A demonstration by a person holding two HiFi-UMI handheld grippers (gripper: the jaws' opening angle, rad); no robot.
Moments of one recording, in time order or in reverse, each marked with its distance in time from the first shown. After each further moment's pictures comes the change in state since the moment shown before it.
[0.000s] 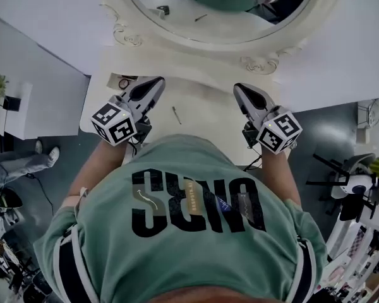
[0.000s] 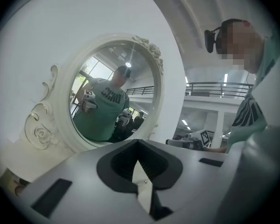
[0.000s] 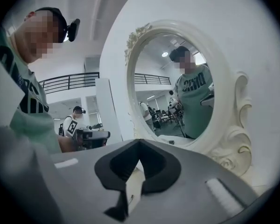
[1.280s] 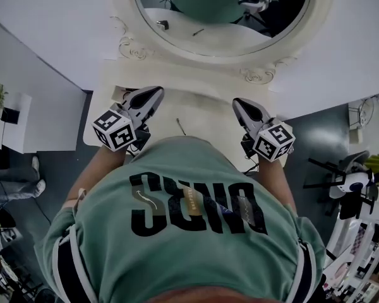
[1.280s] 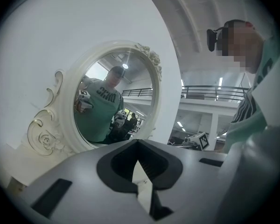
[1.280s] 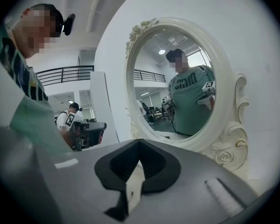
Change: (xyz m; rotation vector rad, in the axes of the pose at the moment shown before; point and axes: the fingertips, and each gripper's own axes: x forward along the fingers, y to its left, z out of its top) left arm -0.022 0.017 0.012 -0.001 -0.022 -0.063; right arm 0.004 0.013 -0.016 -0.026 0.051 -0.096
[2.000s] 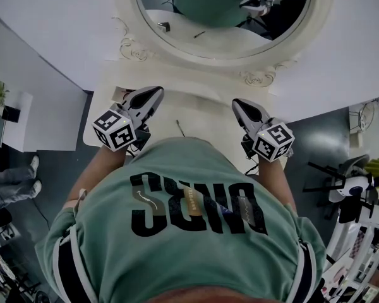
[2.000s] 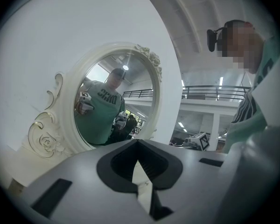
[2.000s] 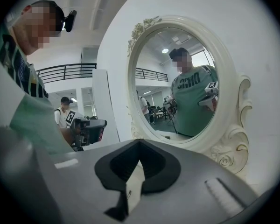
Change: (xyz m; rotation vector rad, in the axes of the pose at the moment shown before) left arm 0.000 0.002 0.002 0.008 -0.019 0.013; right arm 0.004 -0.002 -0.002 -0.035 0.020 0.015
